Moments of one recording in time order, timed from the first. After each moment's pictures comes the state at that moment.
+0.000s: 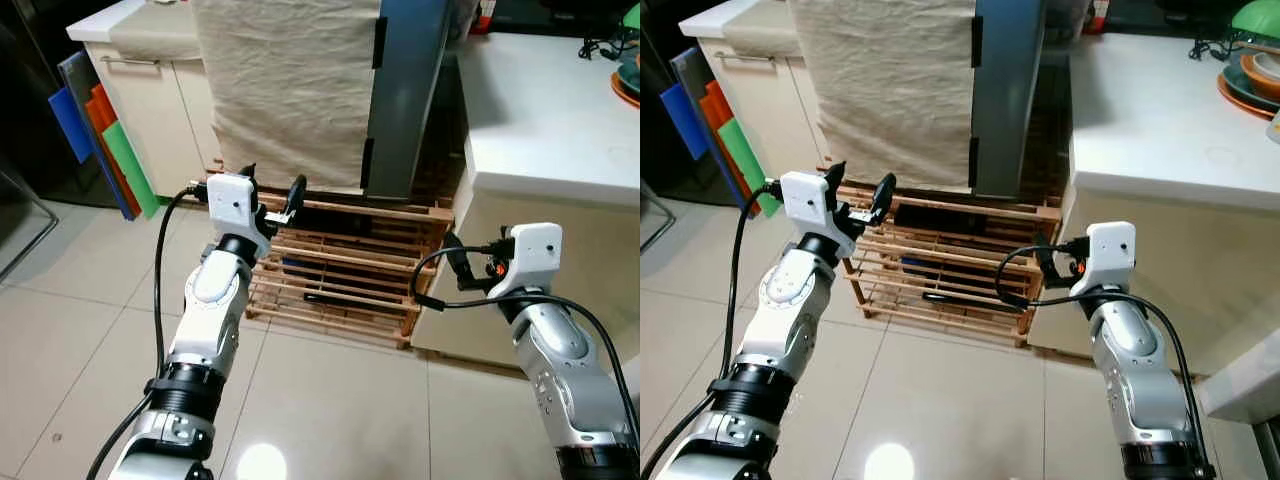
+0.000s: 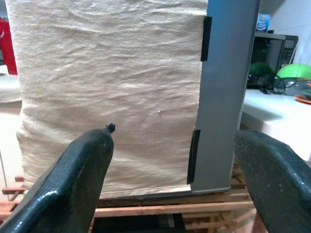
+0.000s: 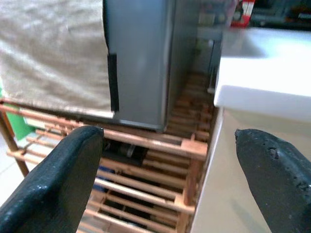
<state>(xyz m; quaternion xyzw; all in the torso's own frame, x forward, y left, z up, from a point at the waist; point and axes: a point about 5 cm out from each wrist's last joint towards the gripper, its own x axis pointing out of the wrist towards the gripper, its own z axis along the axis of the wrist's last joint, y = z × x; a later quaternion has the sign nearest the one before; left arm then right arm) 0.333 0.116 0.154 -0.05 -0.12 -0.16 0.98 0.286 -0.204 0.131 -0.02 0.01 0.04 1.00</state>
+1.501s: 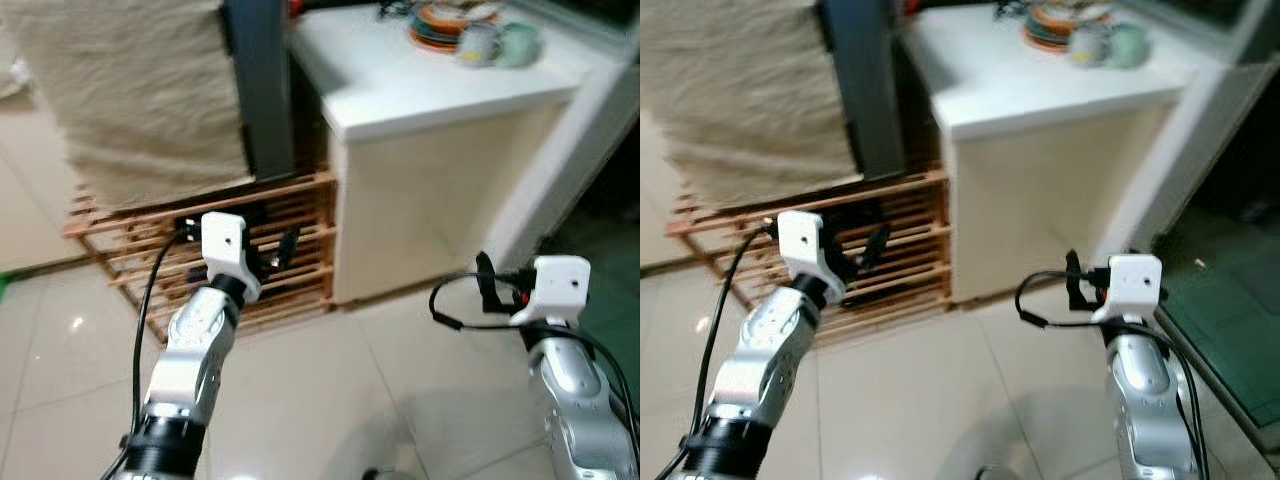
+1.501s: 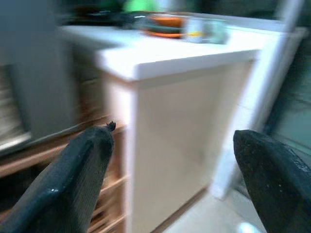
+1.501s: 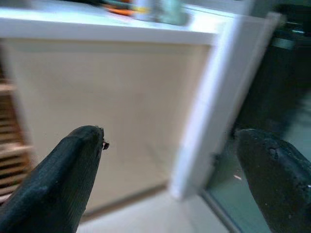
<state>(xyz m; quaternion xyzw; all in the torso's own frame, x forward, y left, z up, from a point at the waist) 0.303 0.132 0.125 -0.03 -0.02 -0.18 0.98 0.251 -0.227 0.102 -0.07 0.02 -0.06 1.00</state>
